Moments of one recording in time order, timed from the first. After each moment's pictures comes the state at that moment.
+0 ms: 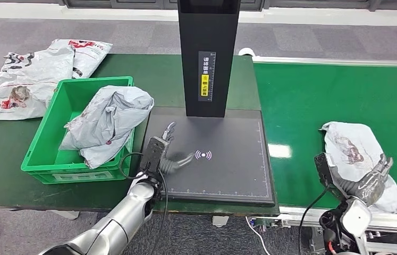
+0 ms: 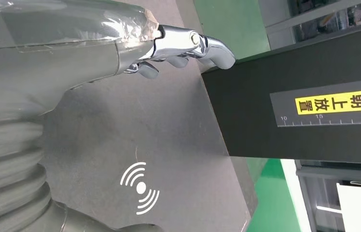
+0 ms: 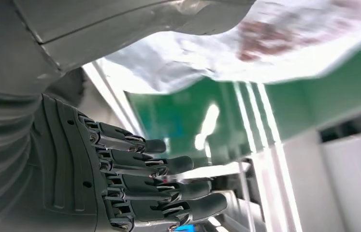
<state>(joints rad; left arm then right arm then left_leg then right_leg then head) -0.56 -0.27 -0.32 -0.54 -0.04 0.23 -0.54 -0.39 0.00 -0.53 -0.60 1.41 -0.69 0.06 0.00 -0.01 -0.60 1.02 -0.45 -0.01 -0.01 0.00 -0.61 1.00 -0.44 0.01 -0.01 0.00</state>
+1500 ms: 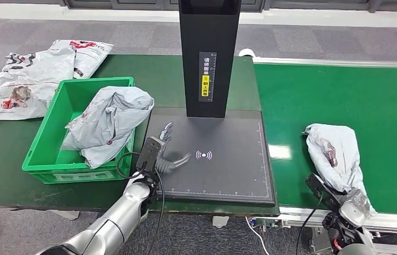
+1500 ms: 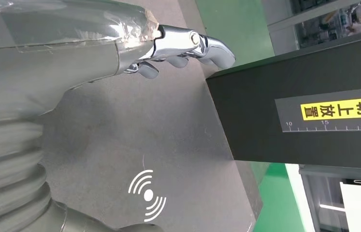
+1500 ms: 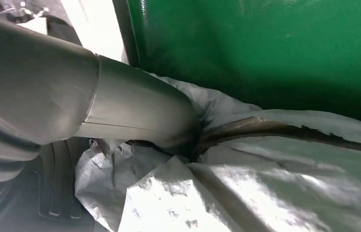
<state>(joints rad) -0.55 -0.24 -0.32 -0.56 -0.04 0.18 -0.52 -0.48 -0.09 -0.49 -0.31 1.48 -0.21 0.28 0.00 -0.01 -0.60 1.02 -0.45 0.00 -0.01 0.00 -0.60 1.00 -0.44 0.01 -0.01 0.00</state>
